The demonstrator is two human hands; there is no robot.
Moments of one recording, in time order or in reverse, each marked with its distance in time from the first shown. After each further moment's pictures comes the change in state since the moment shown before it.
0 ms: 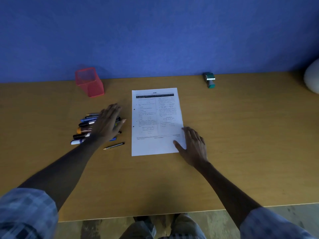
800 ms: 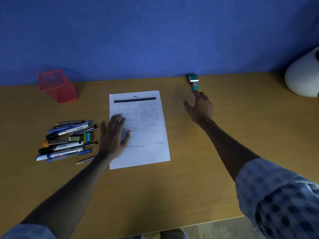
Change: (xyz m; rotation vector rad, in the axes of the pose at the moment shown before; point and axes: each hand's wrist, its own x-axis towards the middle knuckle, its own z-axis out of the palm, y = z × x) left_hand 0.017 0.087 0.054 -0.156 0.011 -0.041; right_hand 0.152 0.073 -0.063 0.030 0.170 0.174
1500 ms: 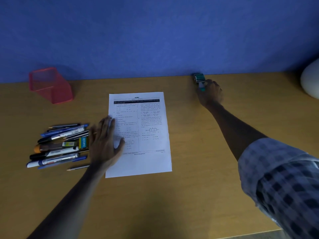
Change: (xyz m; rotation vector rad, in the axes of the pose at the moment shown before) left_hand -0.008 -0.016 0.000 0.077 0.046 -0.125; right_hand 0.088 0.016 0.018 -0.069 -0.005 0.198
